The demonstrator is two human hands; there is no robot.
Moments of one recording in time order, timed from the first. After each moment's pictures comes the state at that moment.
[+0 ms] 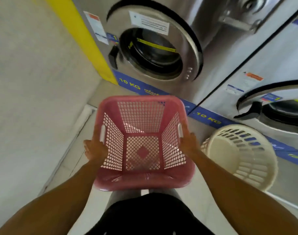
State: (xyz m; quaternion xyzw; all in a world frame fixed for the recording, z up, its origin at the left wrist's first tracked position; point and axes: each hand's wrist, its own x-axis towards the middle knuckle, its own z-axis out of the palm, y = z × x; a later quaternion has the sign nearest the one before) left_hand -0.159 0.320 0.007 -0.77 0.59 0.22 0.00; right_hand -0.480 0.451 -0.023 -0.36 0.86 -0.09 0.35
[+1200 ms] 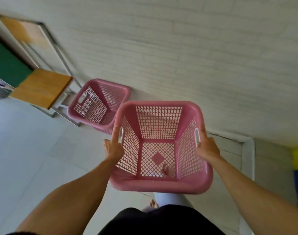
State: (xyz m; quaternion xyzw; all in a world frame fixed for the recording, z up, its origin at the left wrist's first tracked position) left_hand 0.321 0.794 0.025 -0.95 0.04 0.17 -0.26; right_hand 0.130 0.489 0.052 -0.86 0.42 0.09 0.28
